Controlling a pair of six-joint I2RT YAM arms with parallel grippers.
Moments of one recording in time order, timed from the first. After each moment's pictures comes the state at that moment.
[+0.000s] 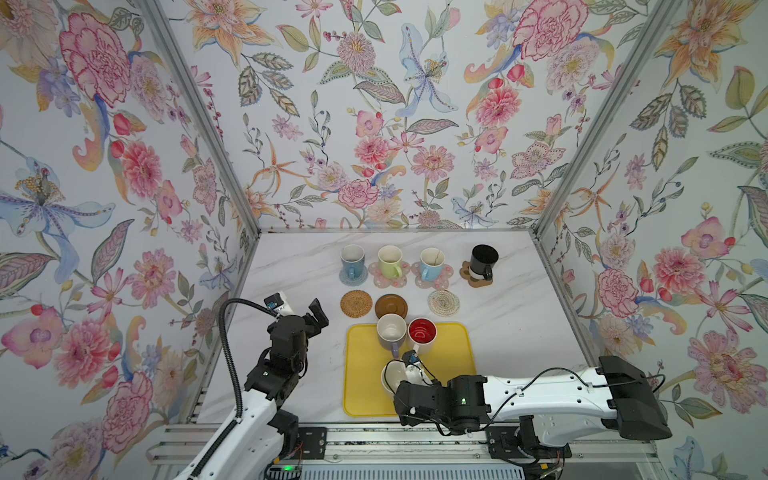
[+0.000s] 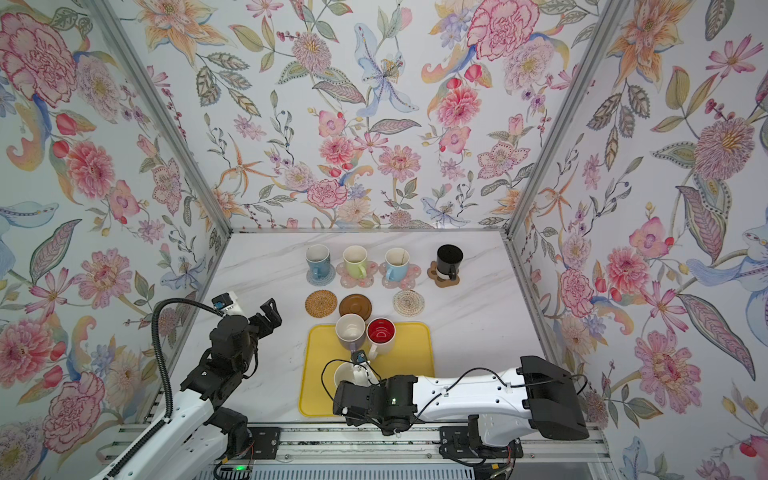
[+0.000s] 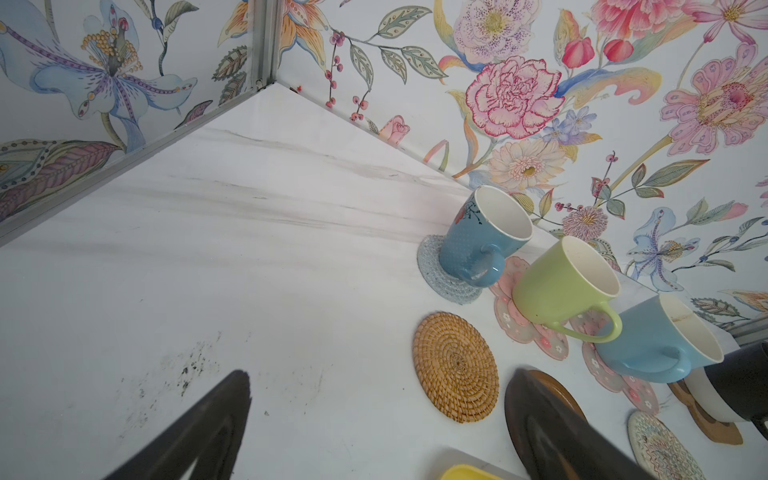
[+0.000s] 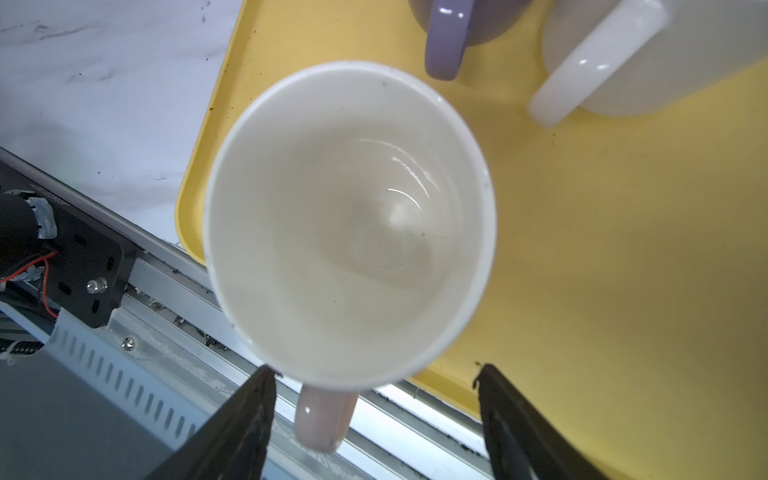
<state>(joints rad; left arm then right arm) -0.34 0.70 0.39 -0.07 -0.42 -0.57 1.52 1.39 0.90 -0.66 0.31 1.03</state>
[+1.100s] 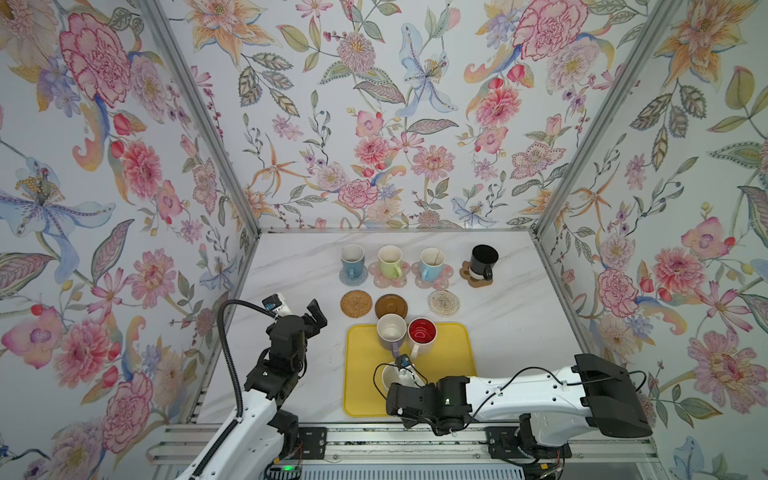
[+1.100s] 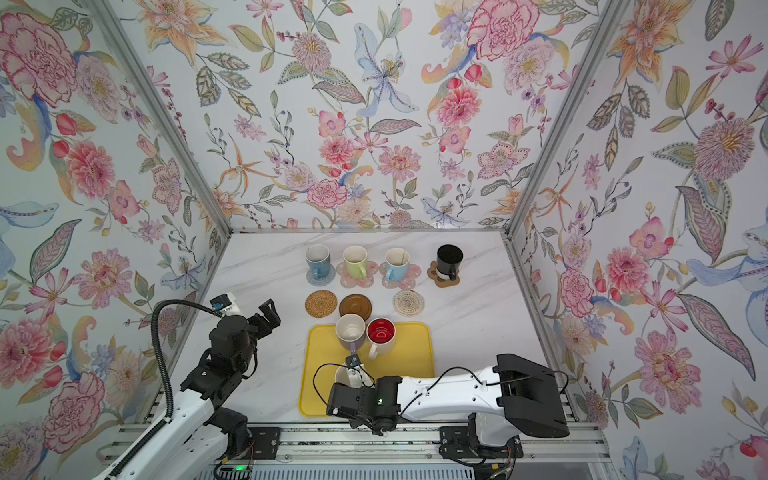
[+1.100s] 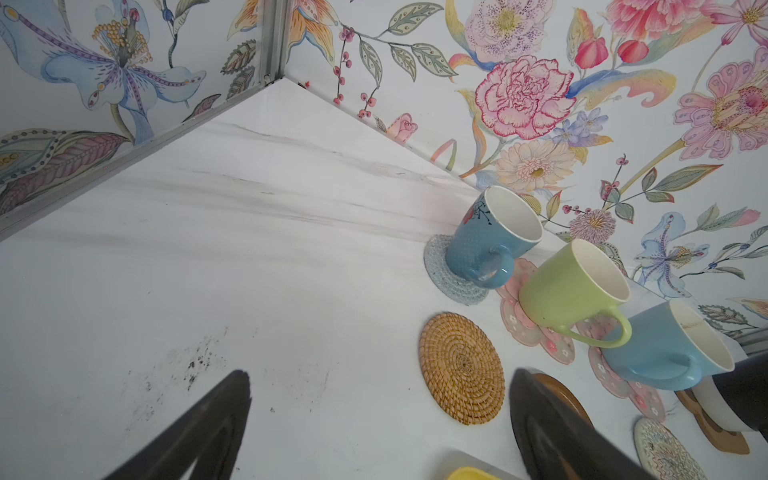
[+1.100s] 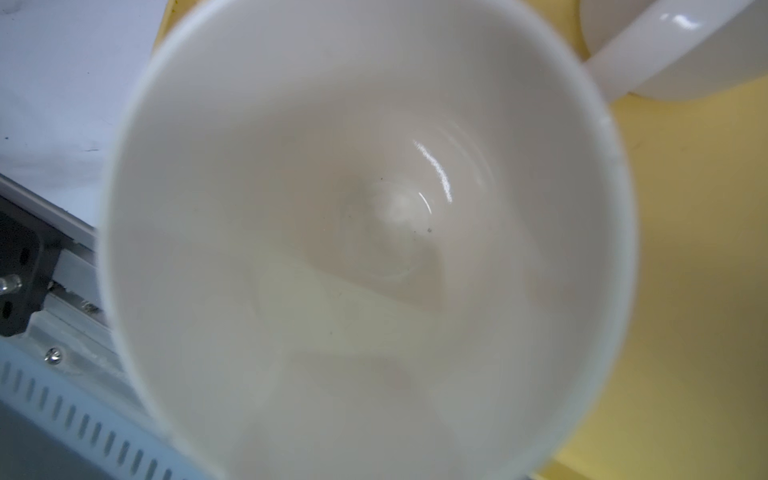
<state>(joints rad) -0.32 0.70 0.38 -0.08 -0.41 -0.59 1.50 1.50 0.91 -0.64 0.29 0.98</state>
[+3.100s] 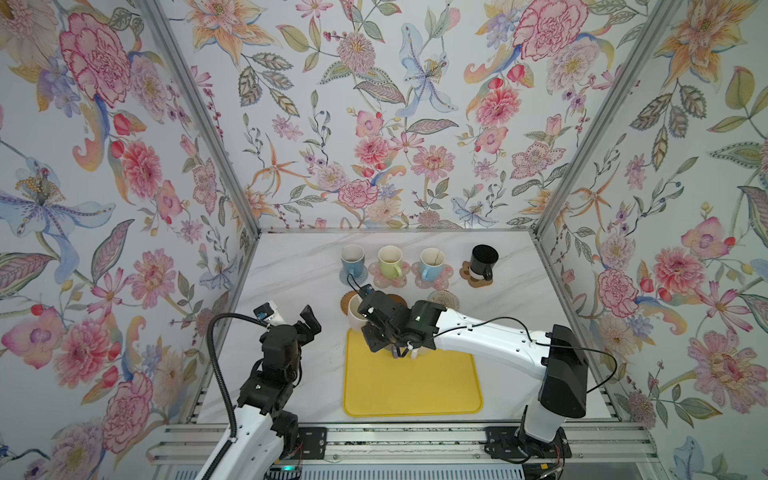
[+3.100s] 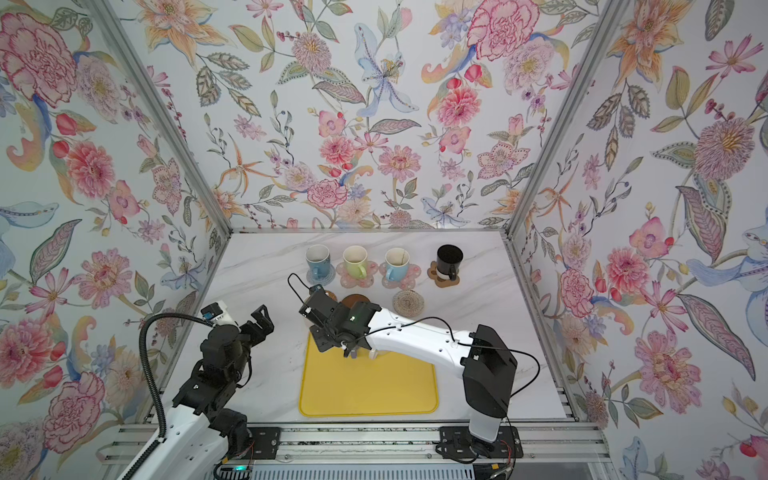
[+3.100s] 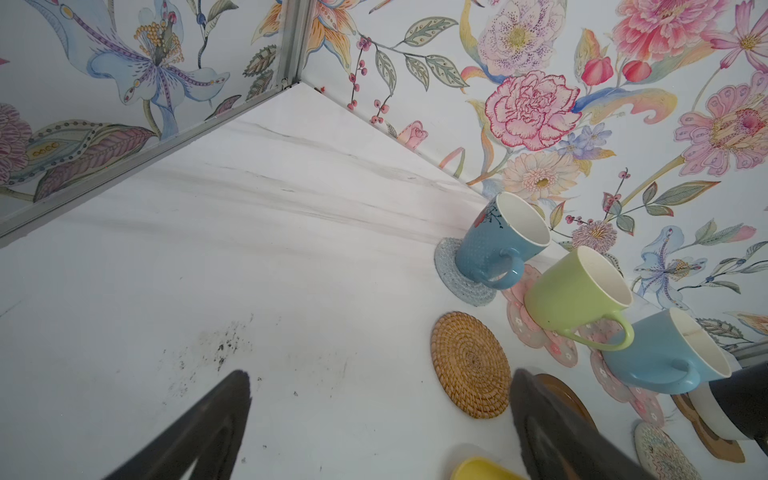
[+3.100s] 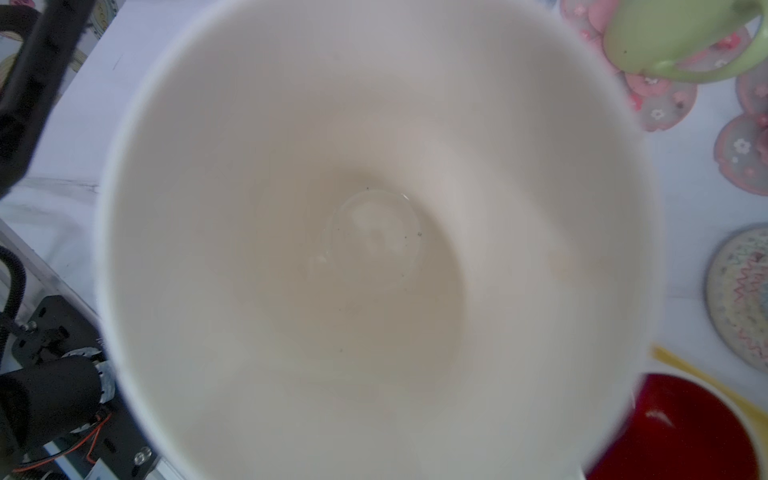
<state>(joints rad) -0.28 0.55 0.33 -0.16 -0.40 -0.60 1.13 1.79 1.55 -0.73 0.18 0.49</state>
